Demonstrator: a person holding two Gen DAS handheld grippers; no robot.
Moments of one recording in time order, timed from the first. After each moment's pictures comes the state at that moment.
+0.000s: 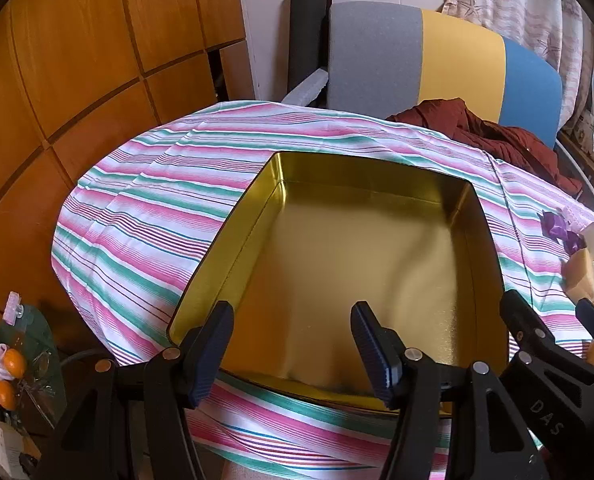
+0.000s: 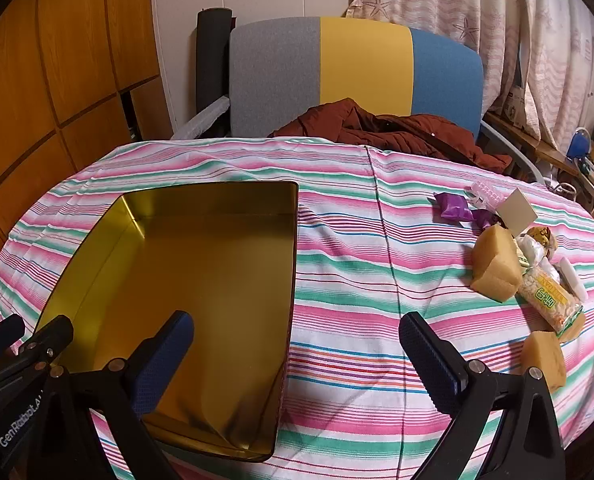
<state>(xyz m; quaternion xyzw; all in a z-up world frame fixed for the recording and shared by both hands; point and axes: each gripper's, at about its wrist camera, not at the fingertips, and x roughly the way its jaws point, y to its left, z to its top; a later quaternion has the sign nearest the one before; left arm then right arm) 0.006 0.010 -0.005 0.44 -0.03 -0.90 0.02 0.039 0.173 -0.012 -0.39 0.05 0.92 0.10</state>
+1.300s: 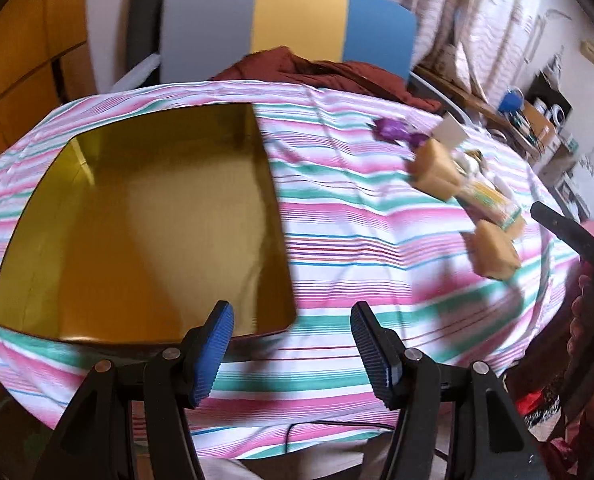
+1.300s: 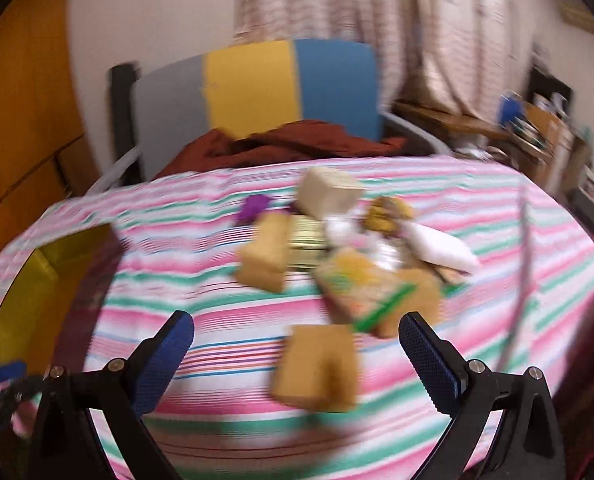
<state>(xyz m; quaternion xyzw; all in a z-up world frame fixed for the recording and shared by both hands) 0.063 0.129 -0.038 0.46 -0.06 -0.85 -0.25 0.165 0.402 -0.011 -0.33 0.12 0.91 0.23</state>
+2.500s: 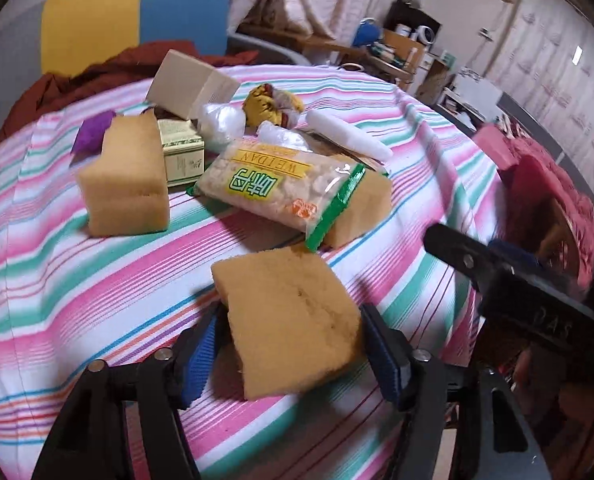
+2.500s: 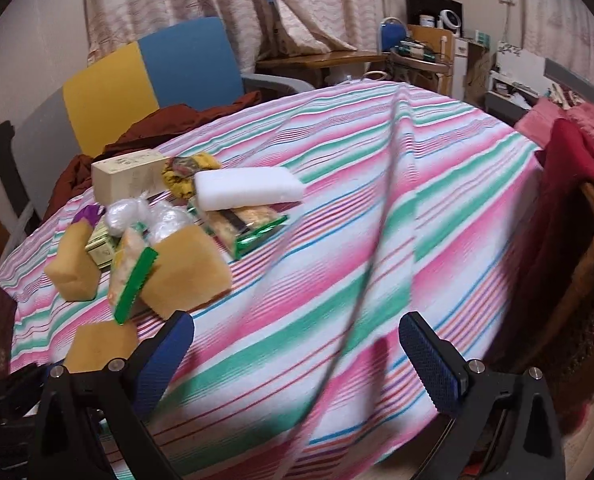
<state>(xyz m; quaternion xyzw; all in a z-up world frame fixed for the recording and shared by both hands) 0.089 0.381 -0.088 0.44 -0.14 -0.75 -0.48 0.220 0.513 -0.064 -0.34 0.22 0.85 0.34</state>
